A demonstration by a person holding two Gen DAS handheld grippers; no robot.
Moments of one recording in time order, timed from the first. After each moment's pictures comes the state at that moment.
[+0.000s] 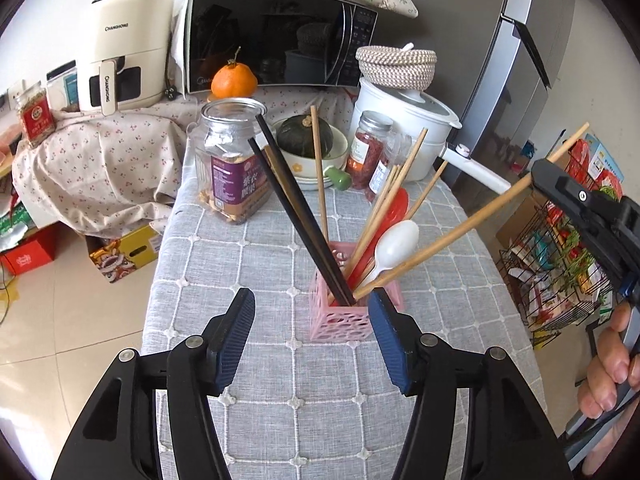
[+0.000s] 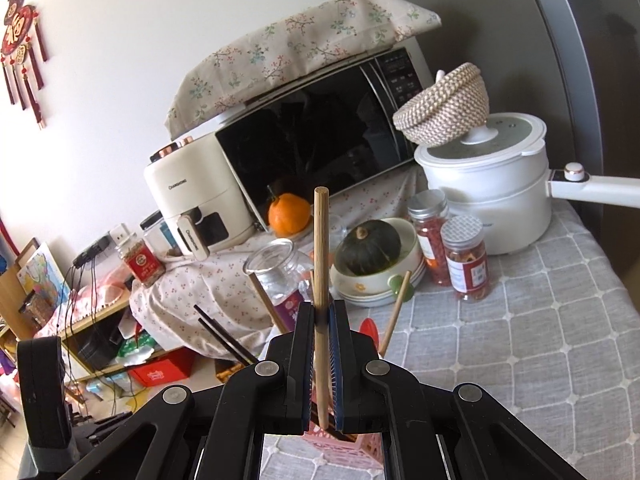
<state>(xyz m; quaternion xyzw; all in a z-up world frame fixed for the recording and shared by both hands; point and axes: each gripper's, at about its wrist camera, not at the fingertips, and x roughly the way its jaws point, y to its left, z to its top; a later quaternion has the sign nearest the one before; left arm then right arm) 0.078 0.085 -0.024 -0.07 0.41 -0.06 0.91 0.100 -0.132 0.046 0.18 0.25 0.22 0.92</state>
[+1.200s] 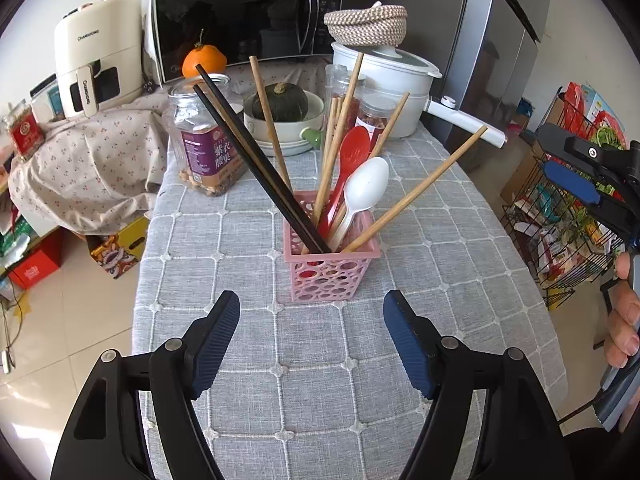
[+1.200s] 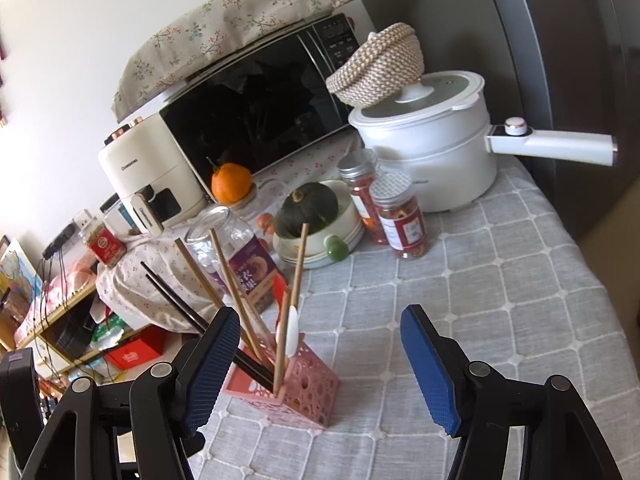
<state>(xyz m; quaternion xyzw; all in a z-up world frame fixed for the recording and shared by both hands) 0.058 0.040 -0.040 -0.01 0.44 -0.07 0.90 0.096 -0.186 0.021 0.18 0.32 0.18 0.92</state>
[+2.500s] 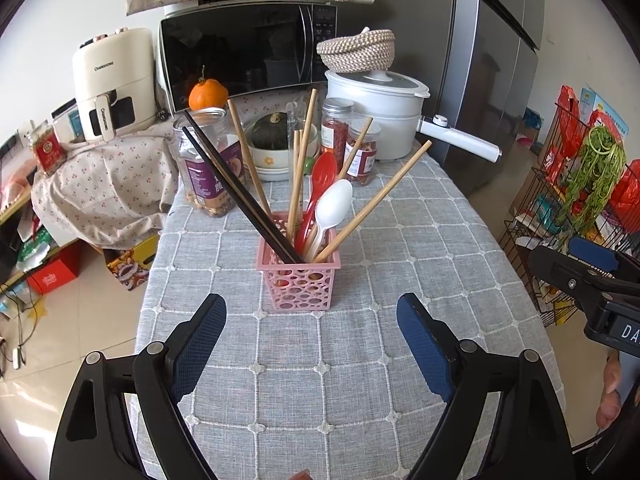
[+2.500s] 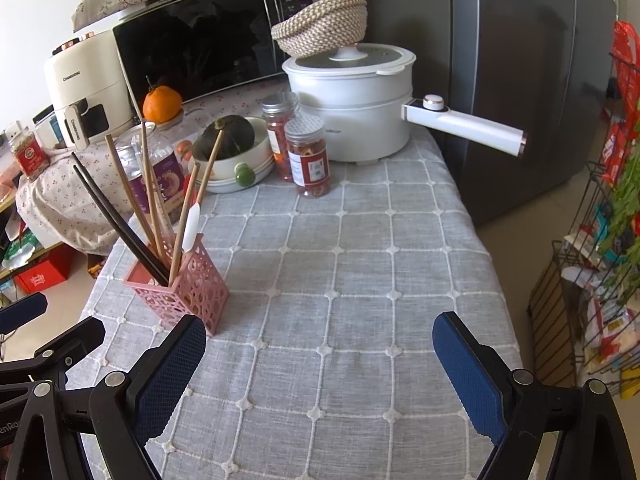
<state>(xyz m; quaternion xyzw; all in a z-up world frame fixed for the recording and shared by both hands) 0.026 0.001 -0.019 0.00 0.39 -0.03 0.92 0.048 -0.201 0.007 0.04 0.38 0.08 0.92</state>
